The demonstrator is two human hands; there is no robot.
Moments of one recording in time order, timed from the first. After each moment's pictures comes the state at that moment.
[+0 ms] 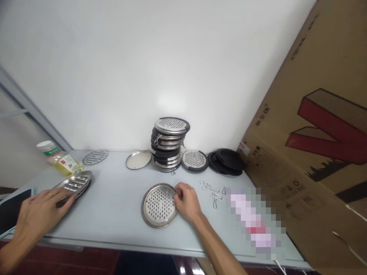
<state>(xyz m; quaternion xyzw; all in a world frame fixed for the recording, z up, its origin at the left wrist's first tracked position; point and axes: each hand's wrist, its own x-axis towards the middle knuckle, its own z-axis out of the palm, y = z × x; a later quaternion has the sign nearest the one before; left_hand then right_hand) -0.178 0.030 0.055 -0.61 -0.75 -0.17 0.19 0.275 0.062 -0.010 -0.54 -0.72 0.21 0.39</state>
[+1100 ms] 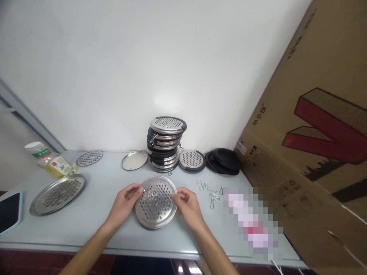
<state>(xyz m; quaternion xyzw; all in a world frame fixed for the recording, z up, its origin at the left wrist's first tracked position) 0.041 0.056 0.028 -0.54 -0.54 -0.46 -0.45 0.274 0.039 0.011 -0.47 -0.47 0.57 0.49</state>
